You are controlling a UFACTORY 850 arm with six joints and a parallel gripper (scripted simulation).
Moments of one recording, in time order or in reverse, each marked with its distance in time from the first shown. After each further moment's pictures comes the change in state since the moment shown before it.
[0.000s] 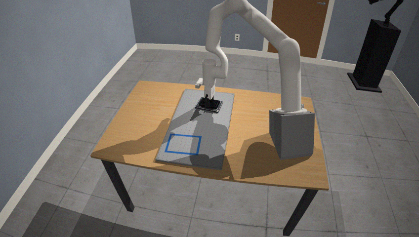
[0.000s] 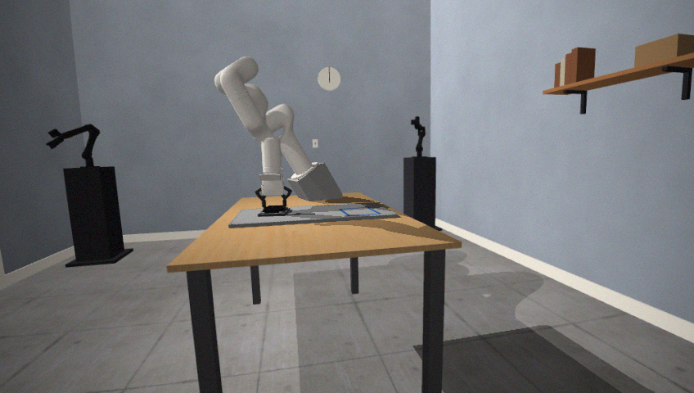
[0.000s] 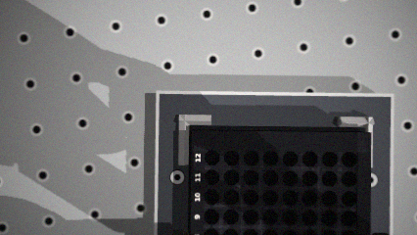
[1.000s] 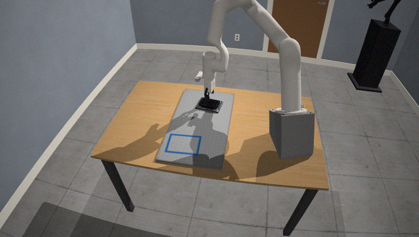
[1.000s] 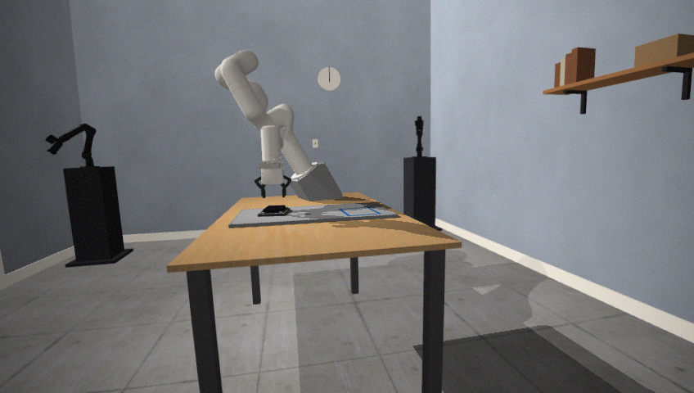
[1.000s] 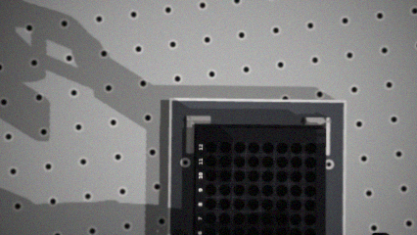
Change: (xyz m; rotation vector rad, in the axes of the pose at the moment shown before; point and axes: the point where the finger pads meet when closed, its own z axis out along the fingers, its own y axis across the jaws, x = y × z) arm 0.000 0.000 -0.051 0.000 0.002 0.000
